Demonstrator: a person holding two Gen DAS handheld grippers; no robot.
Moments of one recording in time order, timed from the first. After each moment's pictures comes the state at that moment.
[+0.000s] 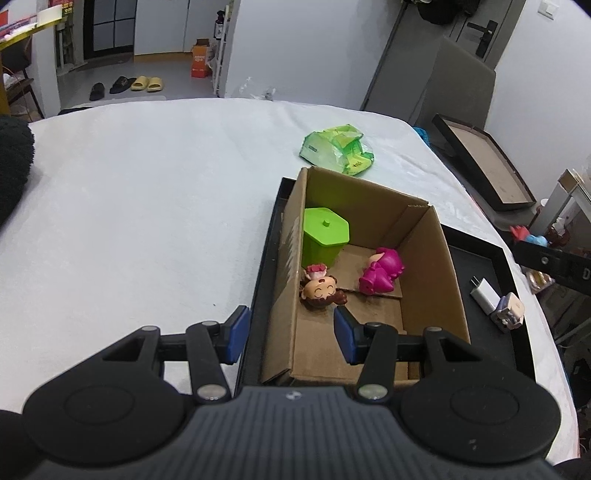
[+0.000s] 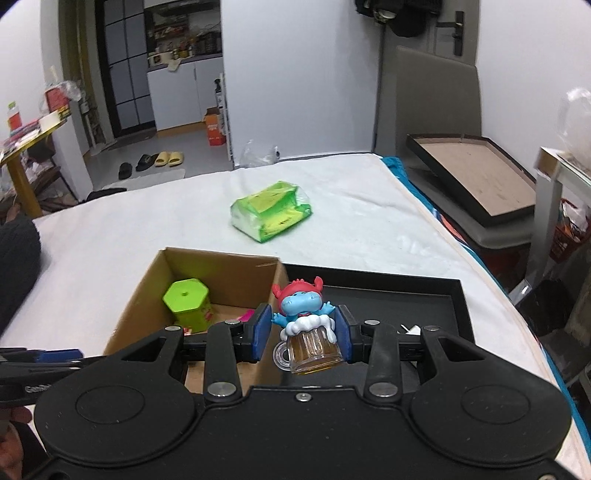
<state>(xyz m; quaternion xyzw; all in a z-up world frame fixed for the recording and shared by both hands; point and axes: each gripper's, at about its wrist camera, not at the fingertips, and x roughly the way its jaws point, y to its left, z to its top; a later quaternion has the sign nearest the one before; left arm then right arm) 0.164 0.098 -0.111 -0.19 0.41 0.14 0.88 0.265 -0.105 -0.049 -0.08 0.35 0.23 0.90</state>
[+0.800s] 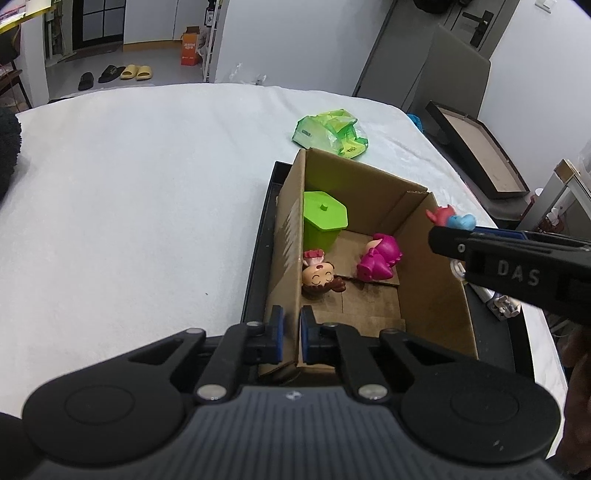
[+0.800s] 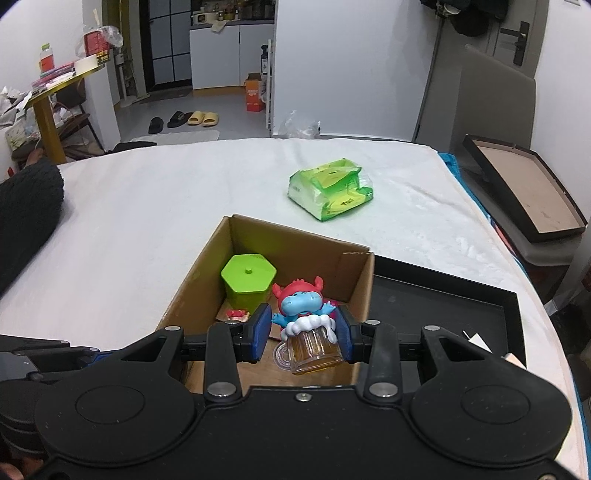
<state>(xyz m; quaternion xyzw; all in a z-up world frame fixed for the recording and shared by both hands) 0.166 0.103 -0.121 -0.20 0.42 0.12 0.88 0.251 -0.028 -0.066 -0.14 0.37 0.27 0.88</state>
